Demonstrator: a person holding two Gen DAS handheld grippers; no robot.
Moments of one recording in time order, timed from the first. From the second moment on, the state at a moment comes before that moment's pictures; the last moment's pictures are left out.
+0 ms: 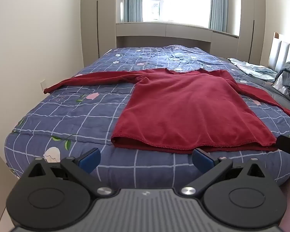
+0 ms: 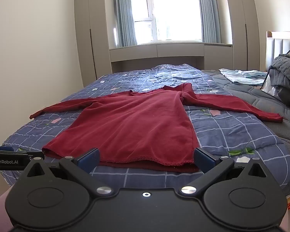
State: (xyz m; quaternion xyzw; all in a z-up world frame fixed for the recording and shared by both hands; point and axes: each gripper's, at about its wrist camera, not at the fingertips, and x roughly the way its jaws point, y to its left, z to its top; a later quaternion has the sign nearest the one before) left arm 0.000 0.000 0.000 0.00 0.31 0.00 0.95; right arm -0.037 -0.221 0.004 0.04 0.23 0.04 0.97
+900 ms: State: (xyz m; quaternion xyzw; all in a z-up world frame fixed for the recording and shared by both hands) left arm -0.001 0.005 0.000 0.00 0.31 0.01 0.95; right arm -0.037 -0.221 0.003 0.04 0.23 0.04 0.97
